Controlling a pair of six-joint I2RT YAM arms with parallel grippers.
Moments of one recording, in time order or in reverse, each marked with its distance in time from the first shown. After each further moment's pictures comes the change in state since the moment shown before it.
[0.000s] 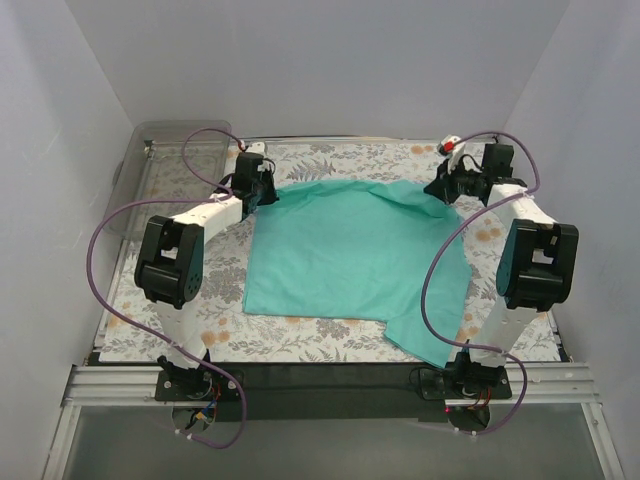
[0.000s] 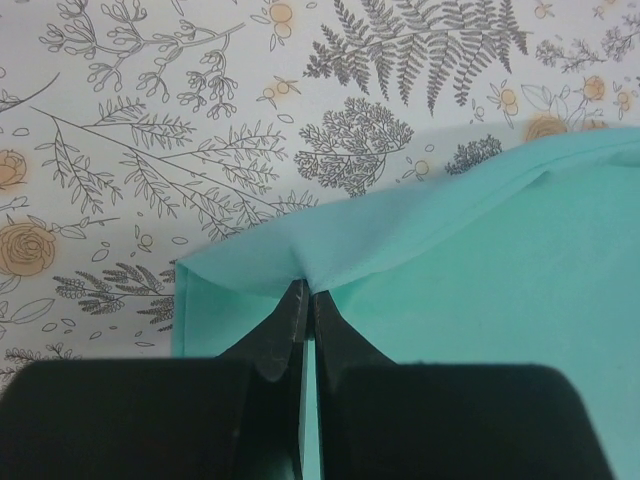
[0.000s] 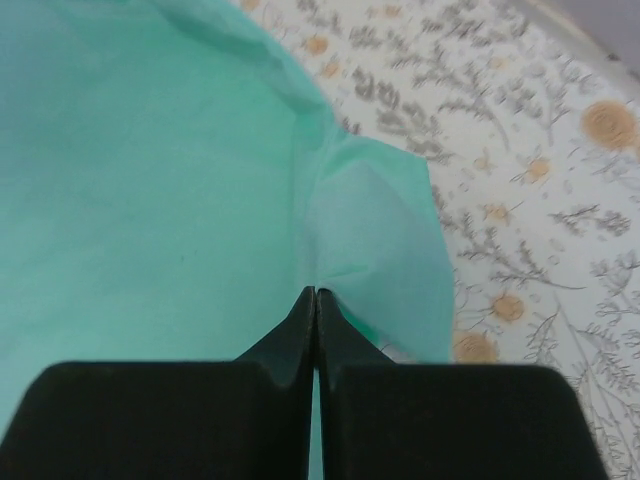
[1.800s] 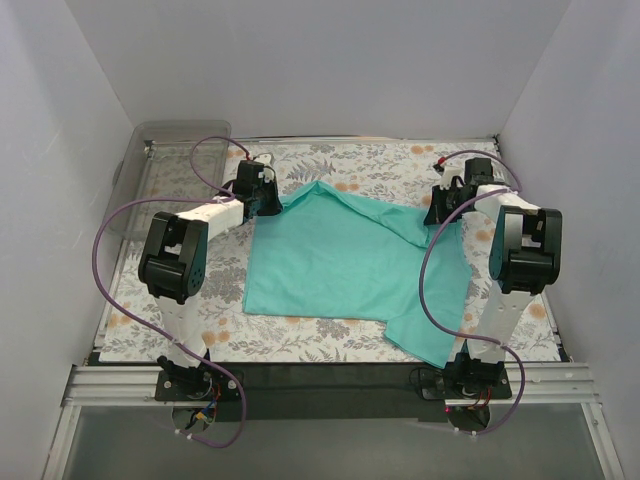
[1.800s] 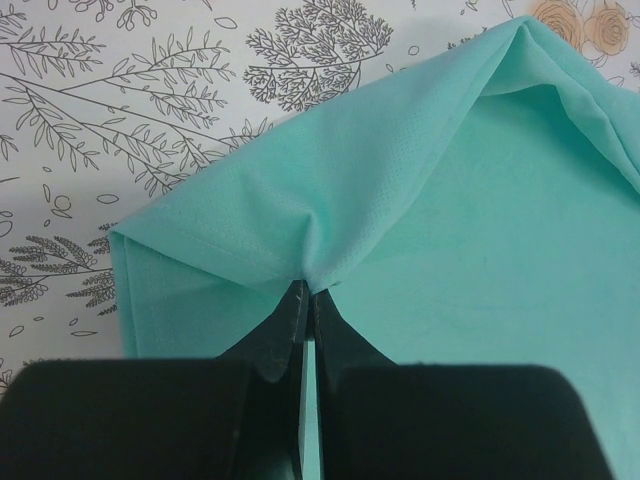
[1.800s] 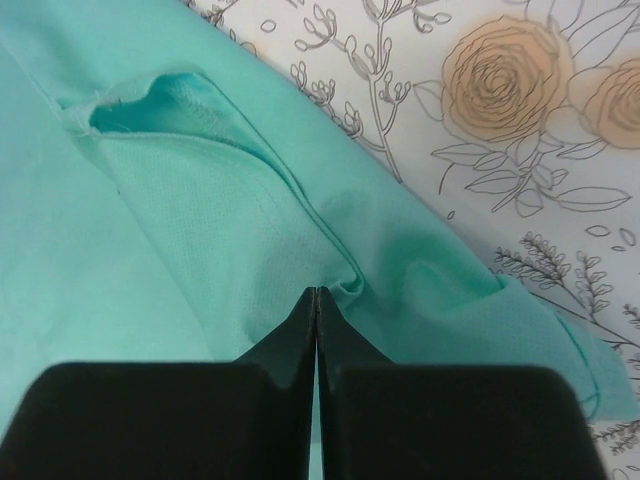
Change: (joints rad) left arm 0.017 0.047 -0.031 -0.030 0.179 0.040; right arm 0.038 0.142 -0.022 -0.280 0.328 0.265
